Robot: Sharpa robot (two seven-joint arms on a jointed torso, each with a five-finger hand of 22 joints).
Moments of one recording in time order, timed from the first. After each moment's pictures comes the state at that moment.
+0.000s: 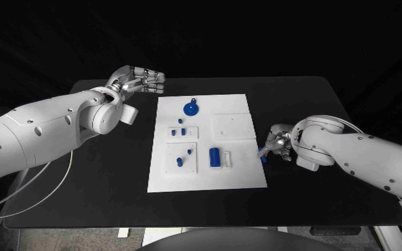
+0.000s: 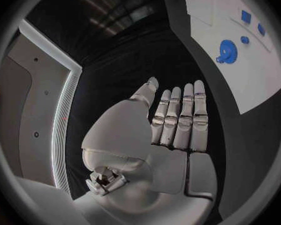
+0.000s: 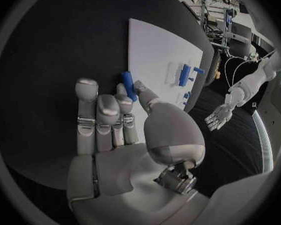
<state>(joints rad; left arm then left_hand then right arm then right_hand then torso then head) 1.24 -0.76 -0.09 1.21 -0.26 -0.20 0.32 1.34 0.05 0.10 -0.06 0.13 1.01 0.15 0.07 0.06 1.07 0.15 0.06 0.06 1.09 0.14 0.07 0.06 0.10 1.06 0.13 0.08 0.08 0.85 -0.92 0.27 1.51 -1.24 0.16 -0.65 1.09 0.05 0.31 -0.20 0.10 1.19 0.05 0.06 0.09 1.34 -0.03 0.97 1.09 1.45 -0.08 1.06 1.05 0.08 1.46 -0.11 0.55 1.30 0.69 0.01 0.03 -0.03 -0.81</state>
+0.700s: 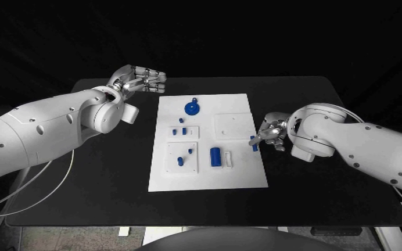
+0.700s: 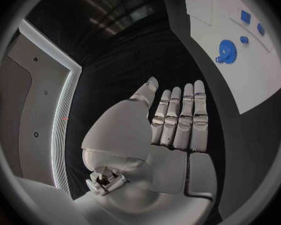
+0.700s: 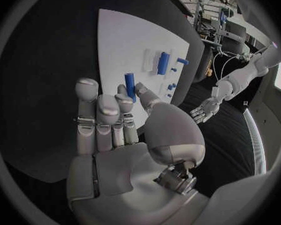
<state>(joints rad) 1.24 -0.76 -0.09 1.20 -0.26 -0.20 0.32 1.34 0.05 0.10 -0.05 0.13 1.01 0.15 0.07 0.06 1.07 0.15 0.06 0.06 1.09 0.14 0.07 0.06 0.10 1.06 0.13 0.08 0.08 0.89 -0.91 0.30 1.60 -1.21 0.14 -0.67 1.06 0.04 0.27 -0.14 0.16 1.20 0.05 0.07 0.09 1.33 -0.04 0.96 1.08 1.45 -0.08 1.06 1.05 0.08 1.46 -0.11 0.55 1.30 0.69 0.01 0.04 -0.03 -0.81</state>
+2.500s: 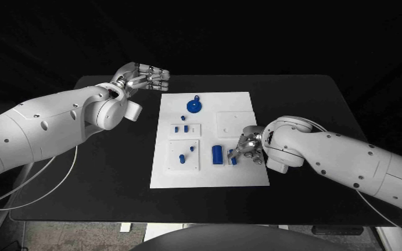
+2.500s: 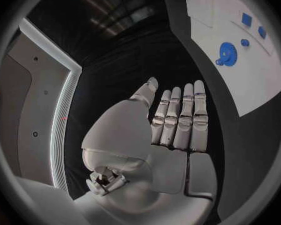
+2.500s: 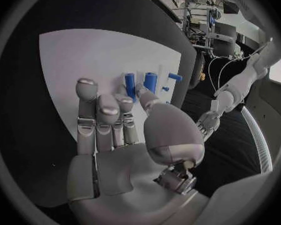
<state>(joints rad) 1.24 -0.76 -0.09 1.20 -0.26 -0.18 0.31 1.34 0.05 0.10 -0.05 0.13 1.01 0.15 0.07 0.06 1.07 0.15 0.06 0.06 1.09 0.14 0.07 0.06 0.10 1.06 0.13 0.08 0.08 0.89 -0.75 0.20 1.53 -1.14 0.11 -0.69 1.06 0.04 0.25 -0.13 0.16 1.20 0.05 0.07 0.08 1.33 -0.04 0.96 1.08 1.45 -0.08 1.06 1.04 0.08 1.46 -0.11 0.55 1.30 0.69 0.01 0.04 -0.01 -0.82</state>
